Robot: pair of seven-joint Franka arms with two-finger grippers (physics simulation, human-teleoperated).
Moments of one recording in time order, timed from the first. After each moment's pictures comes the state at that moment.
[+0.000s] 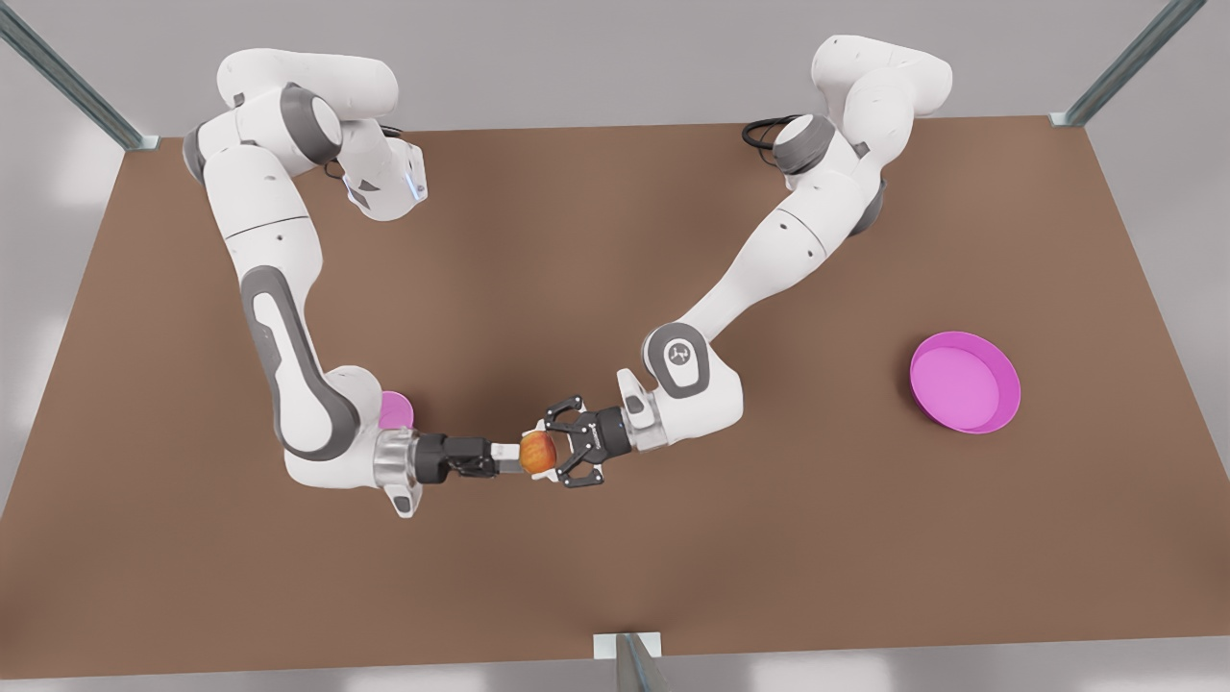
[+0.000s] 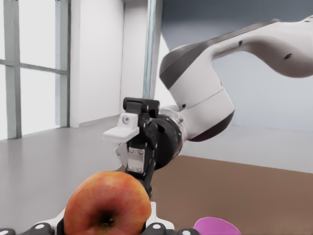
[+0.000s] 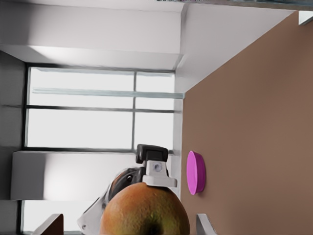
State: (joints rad) left arm -0.38 1.20 -0.68 -0.82 -1.19 2.67 1.88; right arm 0.00 0.77 0.29 -1.41 1.49 1.92 -0.65
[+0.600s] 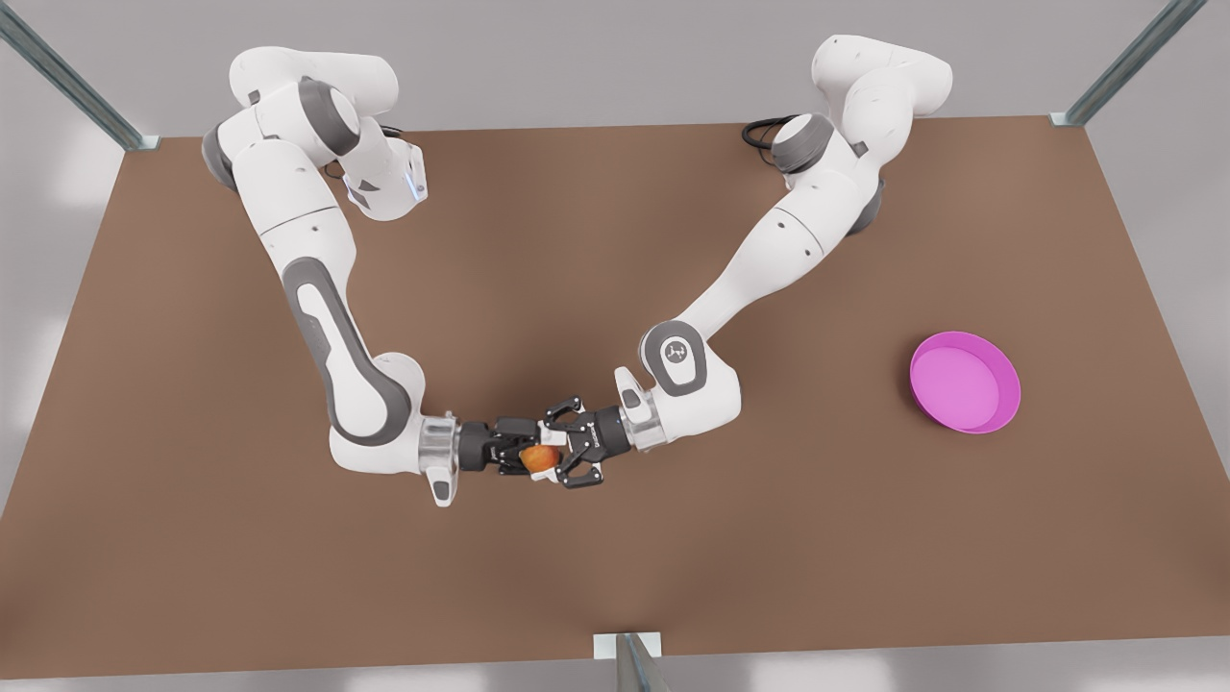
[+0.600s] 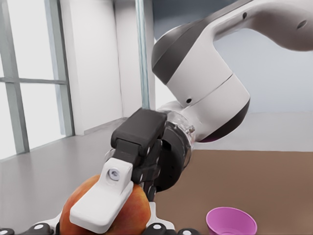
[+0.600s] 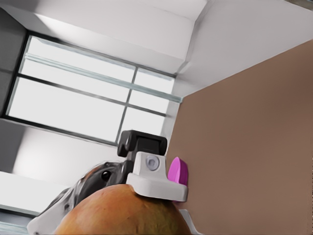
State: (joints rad) left arm -0.38 1.20 -0.68 -0.82 -1.19 2.69 2.00; right arm 0.10 0.76 0.29 -1.43 1.52 2.04 -0.88
